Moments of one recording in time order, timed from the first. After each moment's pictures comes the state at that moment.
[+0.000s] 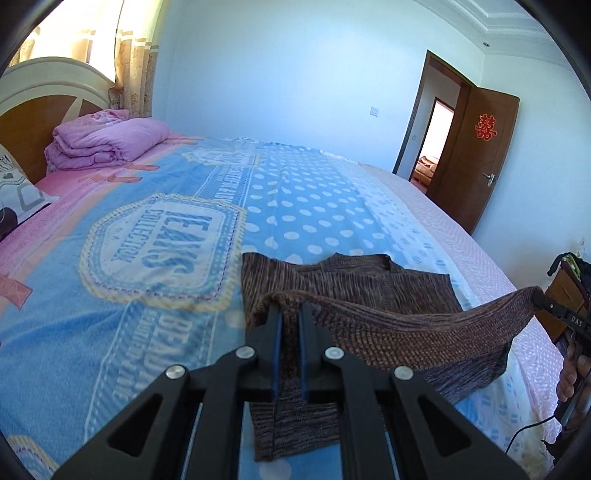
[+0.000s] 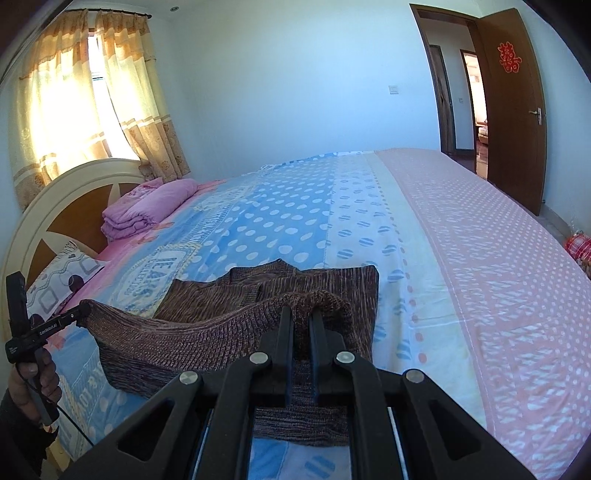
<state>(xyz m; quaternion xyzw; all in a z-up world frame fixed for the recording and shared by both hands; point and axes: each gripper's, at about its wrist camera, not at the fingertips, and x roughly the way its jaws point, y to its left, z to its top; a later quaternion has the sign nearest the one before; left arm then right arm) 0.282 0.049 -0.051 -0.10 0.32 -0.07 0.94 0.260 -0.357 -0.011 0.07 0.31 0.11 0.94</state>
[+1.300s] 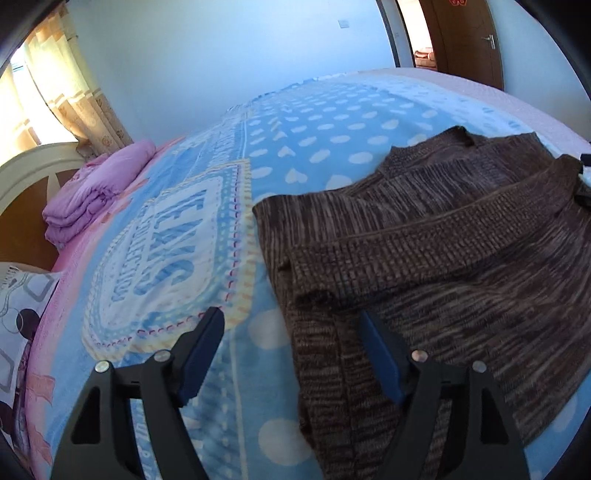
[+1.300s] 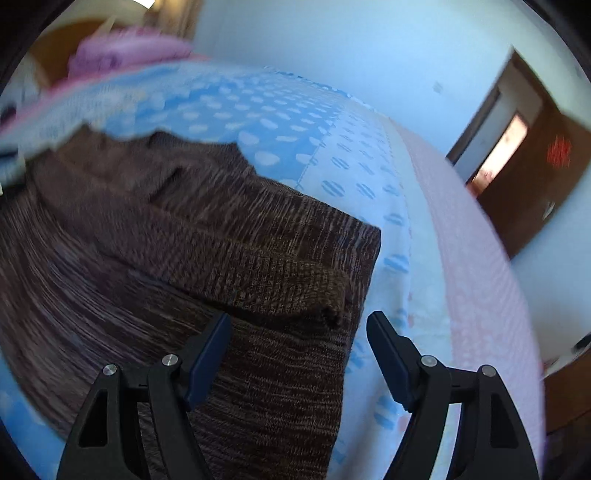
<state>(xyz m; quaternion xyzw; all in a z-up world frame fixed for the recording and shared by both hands) 0.374 0.008 -0.158 0.16 0.39 -0.01 0.90 0.373 -0.297 -0.141 -0.25 0.40 0.04 0.88</state>
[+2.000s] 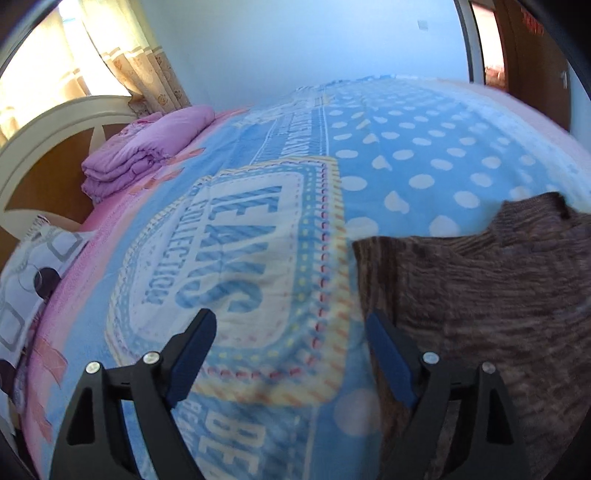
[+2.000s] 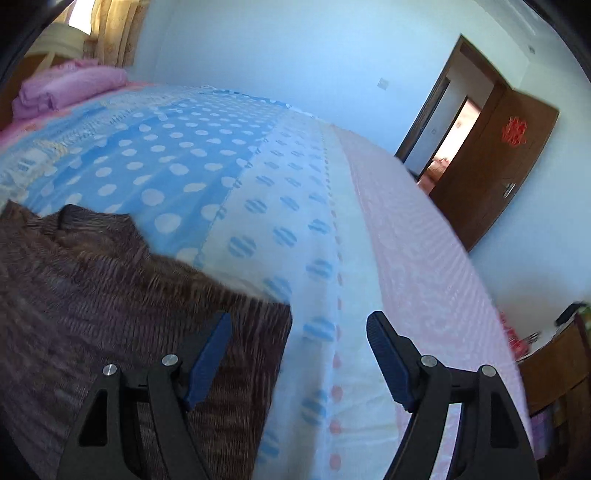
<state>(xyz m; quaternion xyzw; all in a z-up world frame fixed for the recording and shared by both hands) 0.426 0.061 -0.144 0.08 0.40 0.10 0.91 0.441 -0.352 -0.091 -0.18 0.38 -0.04 0.91</state>
